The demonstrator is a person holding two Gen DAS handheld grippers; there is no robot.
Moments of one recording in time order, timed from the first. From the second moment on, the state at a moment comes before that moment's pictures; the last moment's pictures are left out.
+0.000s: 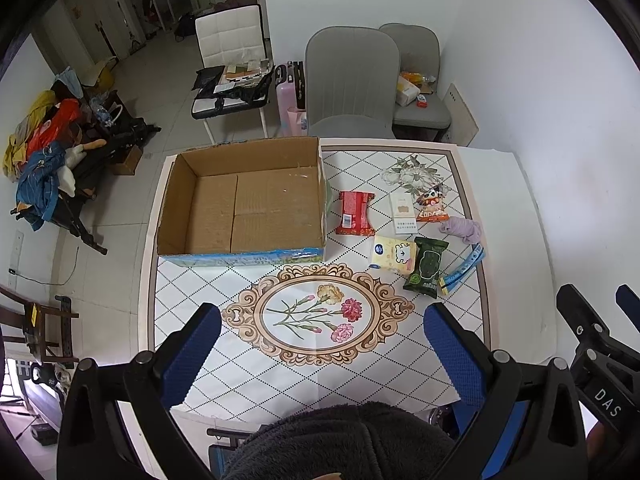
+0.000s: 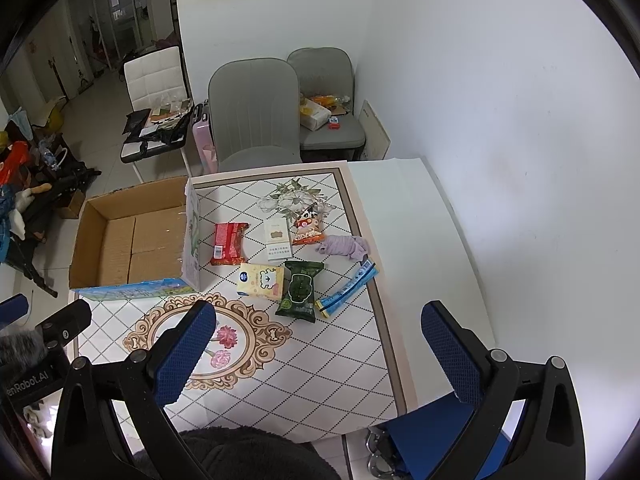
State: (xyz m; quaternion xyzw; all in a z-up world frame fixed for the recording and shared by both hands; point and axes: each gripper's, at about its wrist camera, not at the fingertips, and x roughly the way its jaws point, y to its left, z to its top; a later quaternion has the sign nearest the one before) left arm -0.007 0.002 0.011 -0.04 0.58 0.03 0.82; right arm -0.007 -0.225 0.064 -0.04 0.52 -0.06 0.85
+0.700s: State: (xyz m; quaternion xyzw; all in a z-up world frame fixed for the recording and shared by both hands) left arm -0.011 0.004 0.027 -0.04 0.55 0.03 0.83; right arm -0.011 -0.232 0.076 -0.03 0.49 -0.06 0.87
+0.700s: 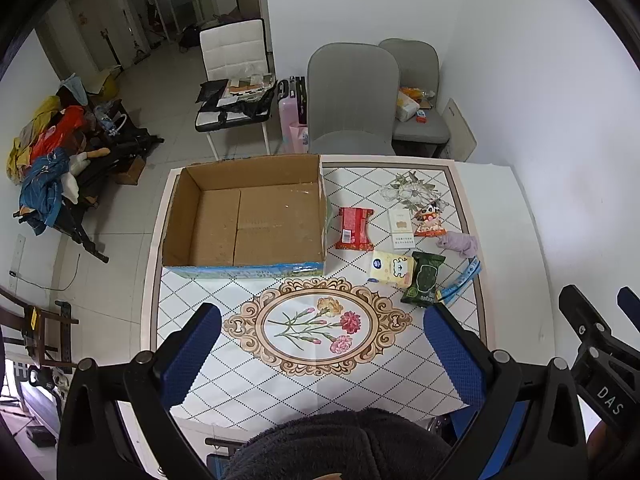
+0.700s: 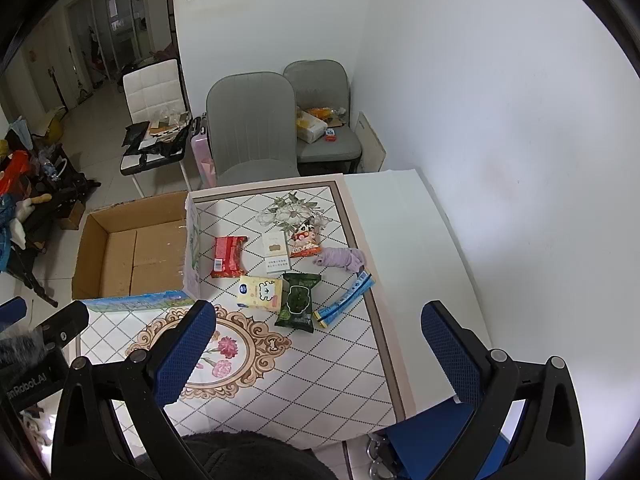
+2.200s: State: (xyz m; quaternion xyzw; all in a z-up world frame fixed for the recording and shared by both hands) left arm -0.005 -0.001 0.036 -0.04 0.54 0.03 0.84; right arm -0.012 -0.230 0.077 -0.03 0.48 -0.06 0.87
